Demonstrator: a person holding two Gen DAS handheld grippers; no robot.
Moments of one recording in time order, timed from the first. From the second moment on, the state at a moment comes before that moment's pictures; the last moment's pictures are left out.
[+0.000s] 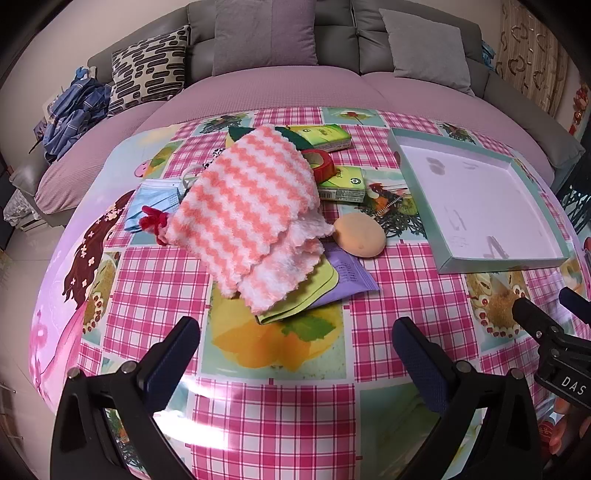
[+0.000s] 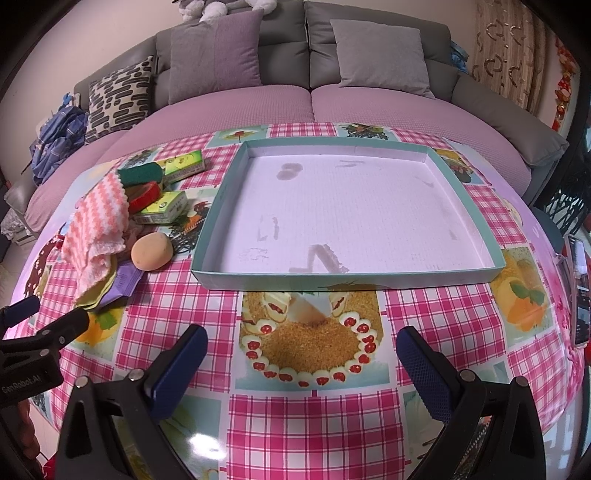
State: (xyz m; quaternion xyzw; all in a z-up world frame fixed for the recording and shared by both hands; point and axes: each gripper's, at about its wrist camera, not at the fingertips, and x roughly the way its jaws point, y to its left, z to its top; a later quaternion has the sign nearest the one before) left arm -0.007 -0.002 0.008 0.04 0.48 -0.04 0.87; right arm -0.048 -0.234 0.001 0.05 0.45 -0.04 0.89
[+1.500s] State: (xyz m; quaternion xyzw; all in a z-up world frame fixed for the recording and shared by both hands) left arm 0.123 0.080 0.032 -0.09 0.53 0.04 0.84; right arm 0.068 -0.133 0.032 0.01 0.46 0.09 0.88
